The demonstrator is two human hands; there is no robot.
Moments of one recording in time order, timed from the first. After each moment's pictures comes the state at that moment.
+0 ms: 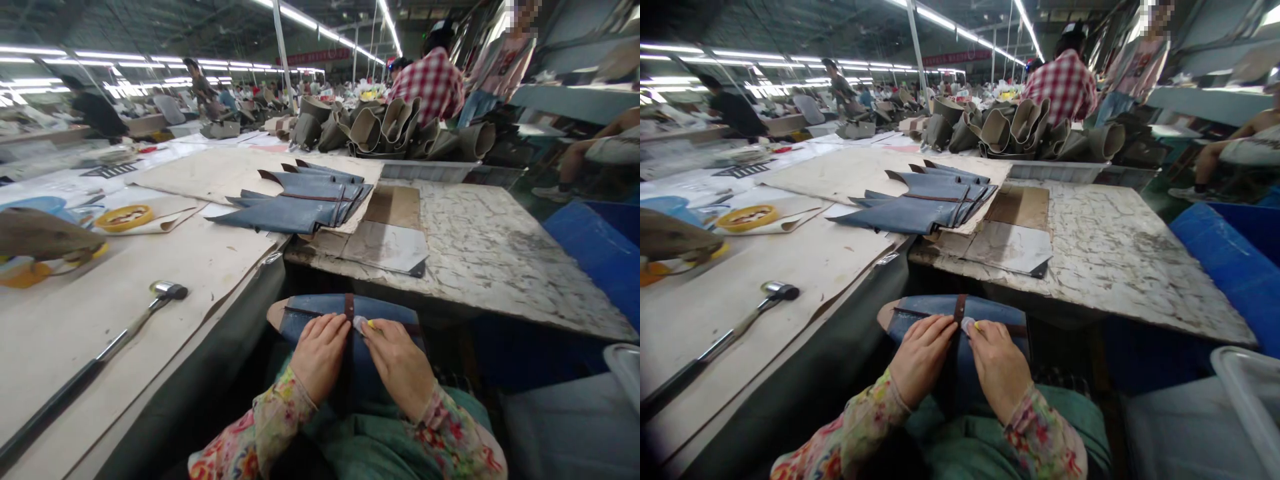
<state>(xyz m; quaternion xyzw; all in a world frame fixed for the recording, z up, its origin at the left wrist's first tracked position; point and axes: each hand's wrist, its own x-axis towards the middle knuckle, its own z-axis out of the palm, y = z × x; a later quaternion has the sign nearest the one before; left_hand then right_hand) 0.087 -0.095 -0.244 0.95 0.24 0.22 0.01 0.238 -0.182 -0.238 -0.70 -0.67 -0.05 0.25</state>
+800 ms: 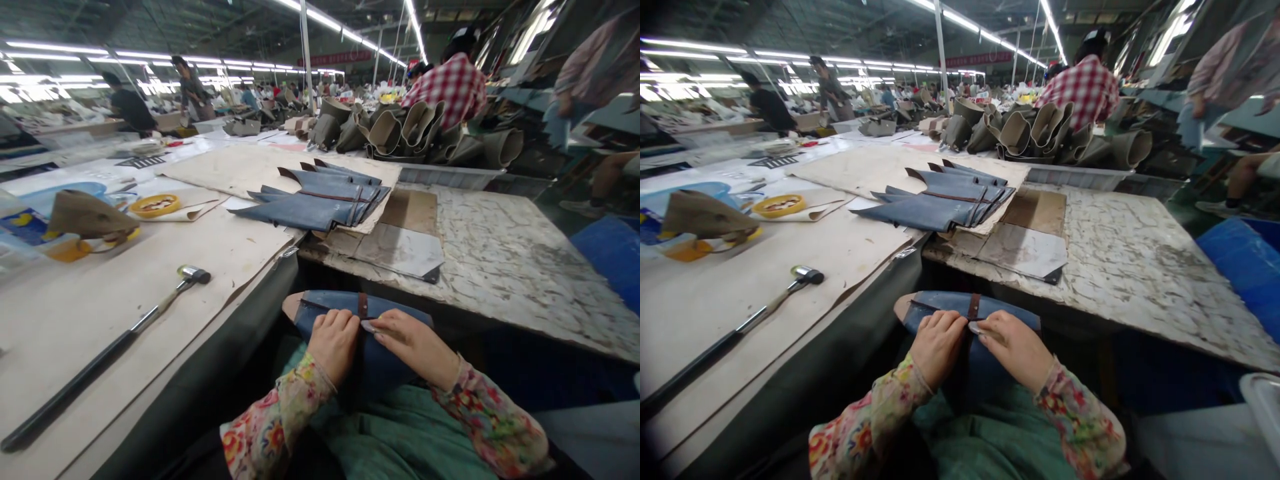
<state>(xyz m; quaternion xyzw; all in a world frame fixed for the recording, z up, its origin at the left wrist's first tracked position) 0.094 -0.098 -0.237 0.93 0.32 0.18 0.04 0.271 -0.162 -0.218 -0.62 -0.69 0.25 0.28</state>
